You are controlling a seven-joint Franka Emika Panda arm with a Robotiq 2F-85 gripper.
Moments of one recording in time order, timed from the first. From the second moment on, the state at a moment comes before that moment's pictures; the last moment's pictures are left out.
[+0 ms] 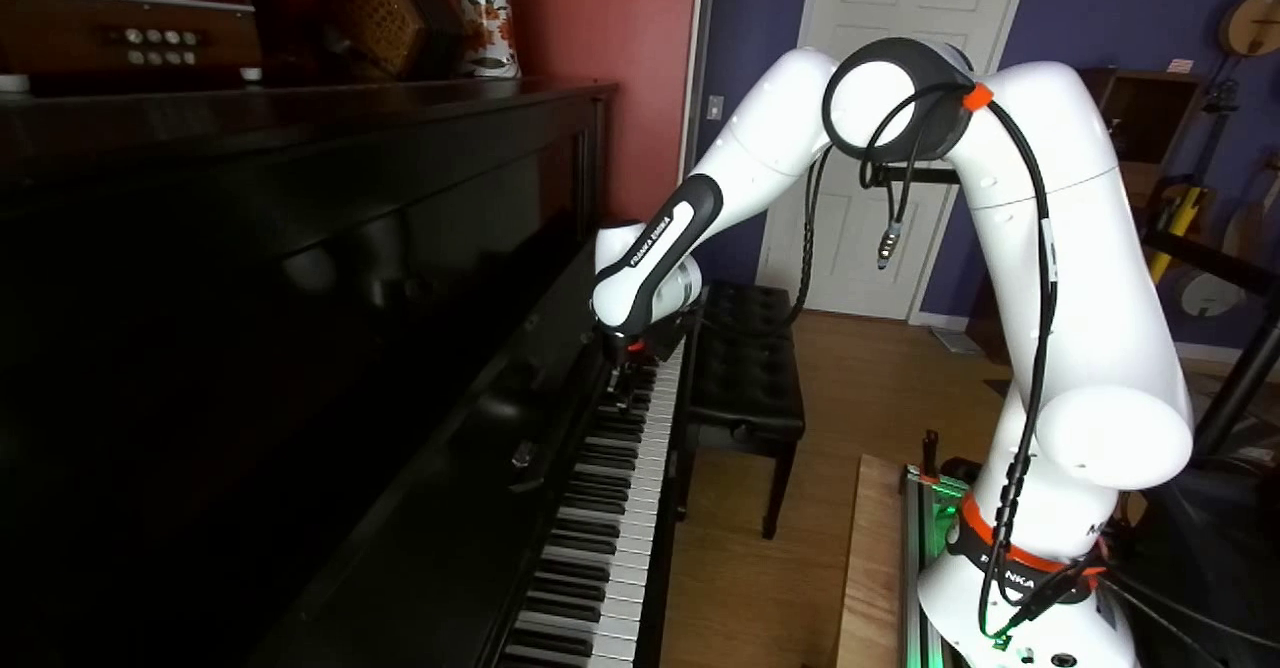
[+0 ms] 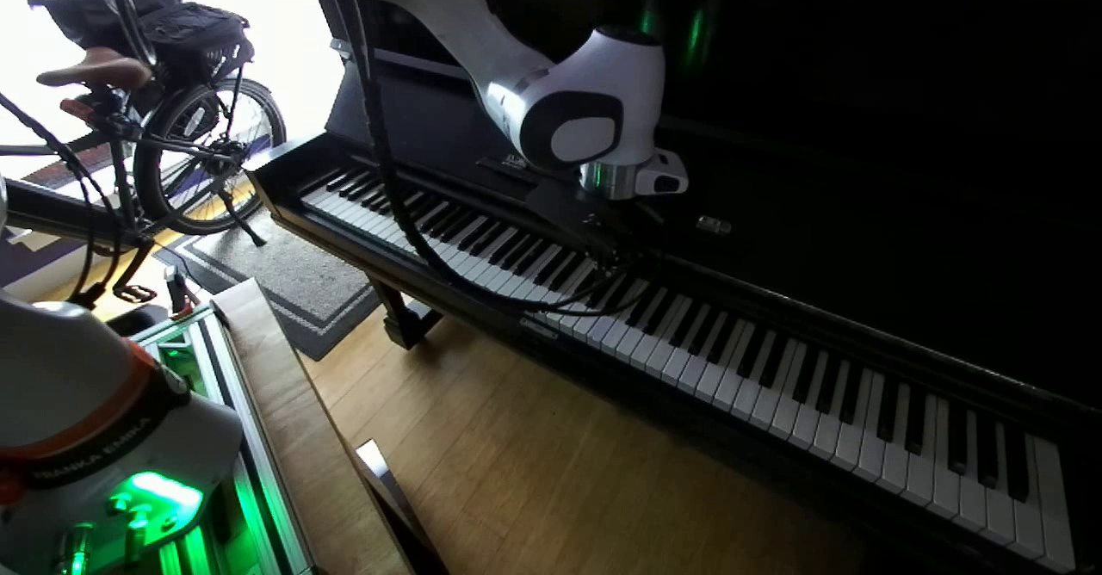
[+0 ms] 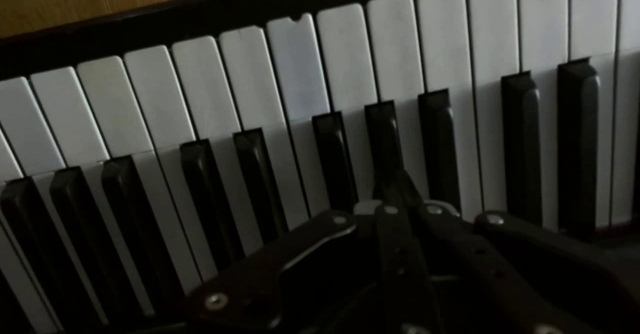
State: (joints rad) arm -0.15 0.52 -0.08 -2.05 0.03 2.51 -0.35
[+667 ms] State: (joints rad) arm -0.15 0.57 -0.07 -2.01 0.00 2.51 -0.34
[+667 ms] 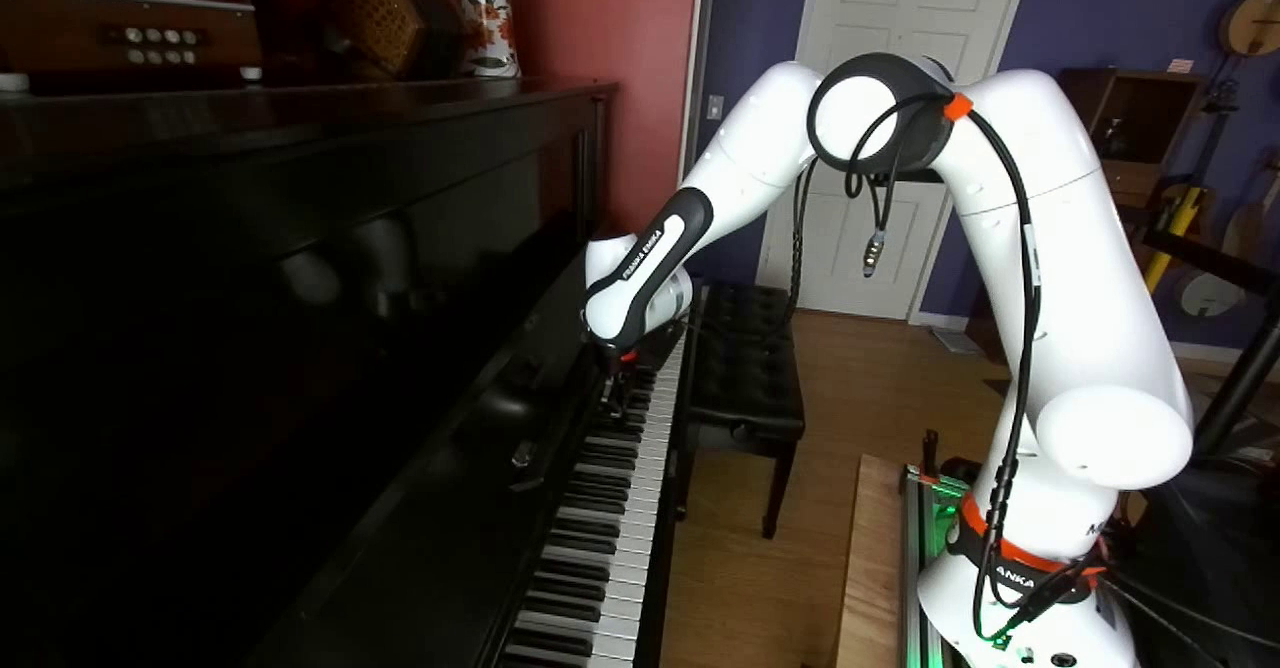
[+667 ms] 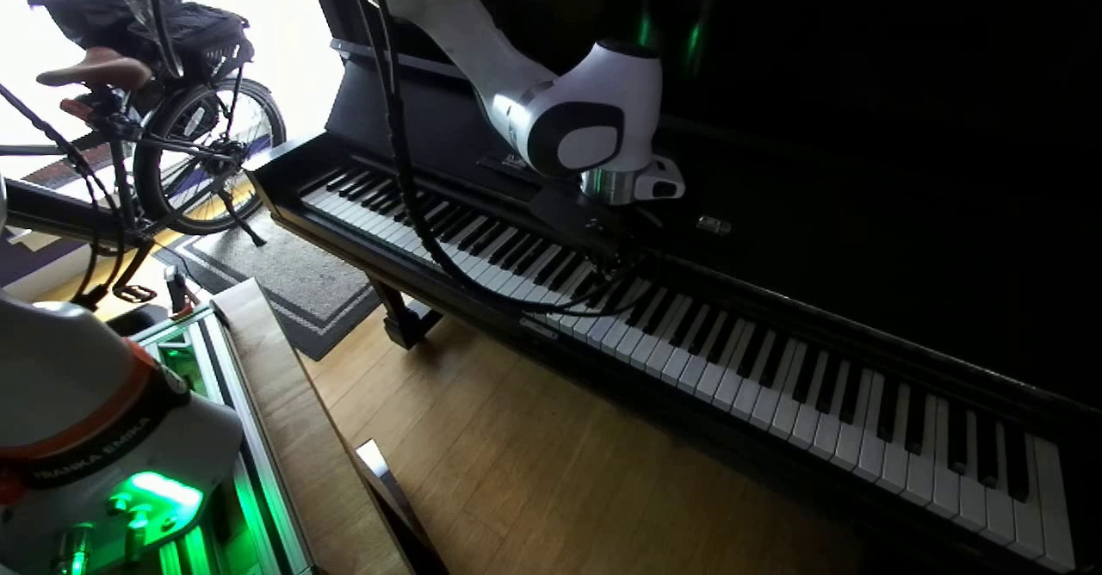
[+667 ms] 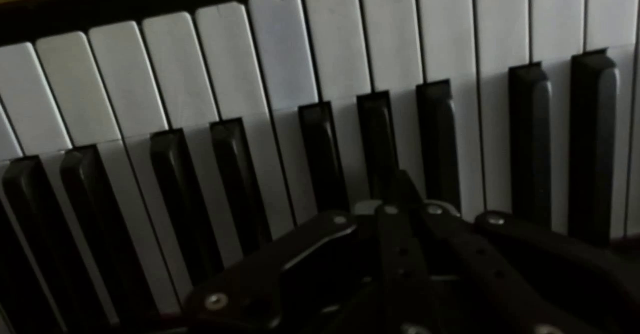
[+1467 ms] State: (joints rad) arm -0.15 0.57 -0.06 -2.00 -0.01 2.51 -0.32
